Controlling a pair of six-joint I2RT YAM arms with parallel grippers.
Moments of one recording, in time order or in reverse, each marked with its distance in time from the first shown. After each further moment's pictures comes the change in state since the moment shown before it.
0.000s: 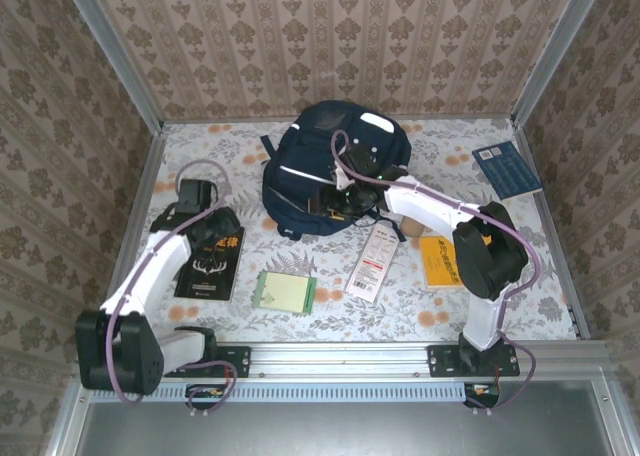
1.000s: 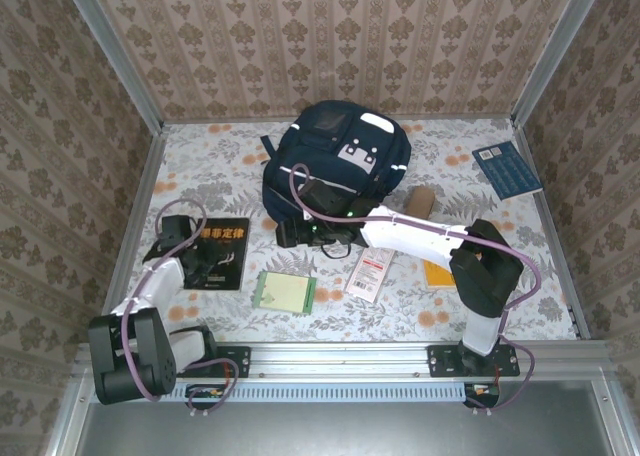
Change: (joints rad) left arm 0.231 0.002 -0.317 0.210 0.193 -0.124; right arm 0.278 -0.042 -0.022 0.076 0.275 0.048
